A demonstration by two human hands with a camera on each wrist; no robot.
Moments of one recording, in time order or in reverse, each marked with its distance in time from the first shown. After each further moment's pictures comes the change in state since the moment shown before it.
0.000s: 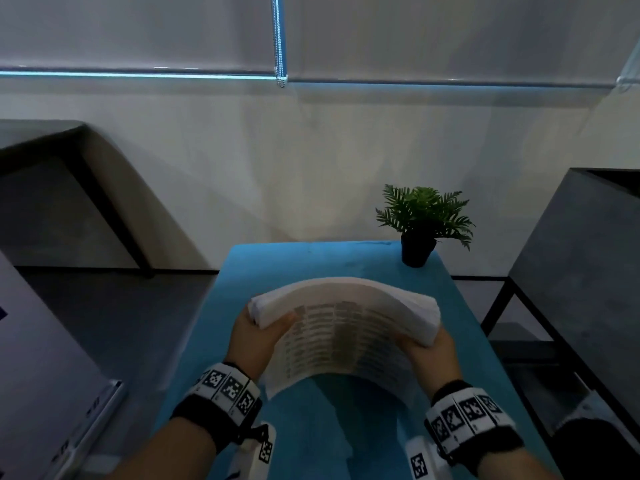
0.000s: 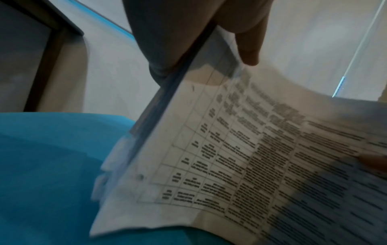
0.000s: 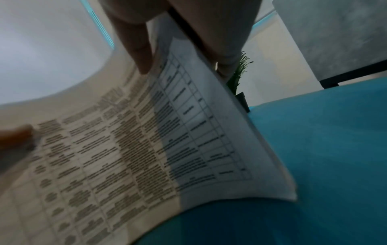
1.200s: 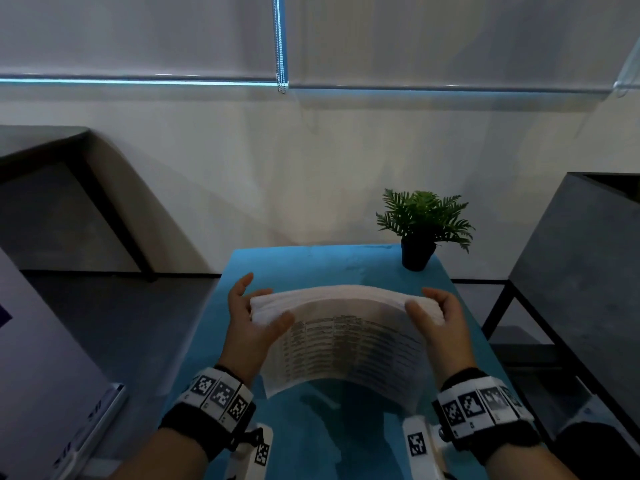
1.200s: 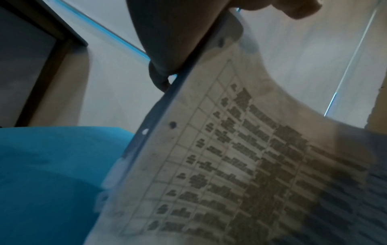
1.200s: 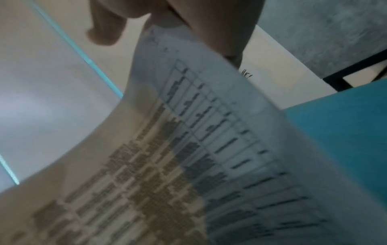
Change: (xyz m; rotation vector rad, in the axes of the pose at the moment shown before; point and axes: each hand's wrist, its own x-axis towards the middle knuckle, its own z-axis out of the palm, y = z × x) left_hand 0.003 0.003 -0.010 -0.087 -0.082 0.178; right_hand 0.020 -0.017 -0.009 0.076 0.025 -0.124
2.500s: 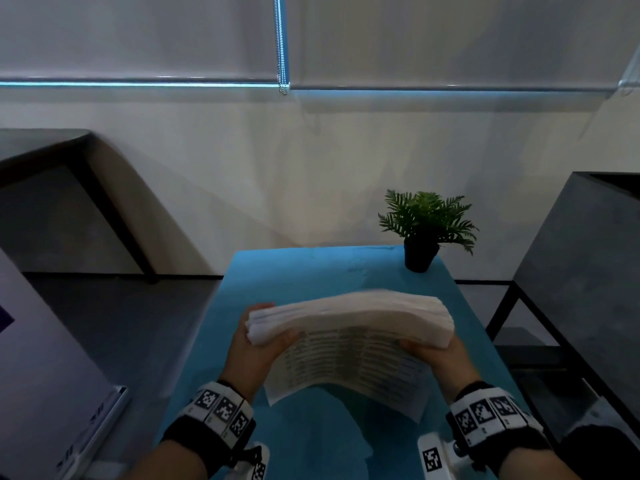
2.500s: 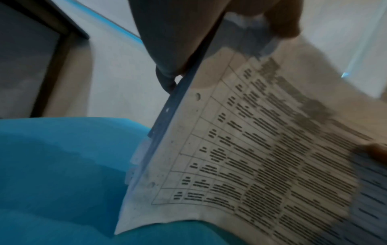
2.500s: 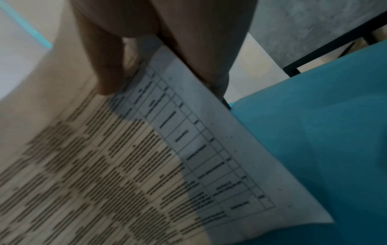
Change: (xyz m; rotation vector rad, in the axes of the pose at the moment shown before) left_hand -0.008 -0.016 -0.004 -0.004 0.019 -0.054; right_hand -0.004 0.033 -0.014 0.155 -0.197 0.141
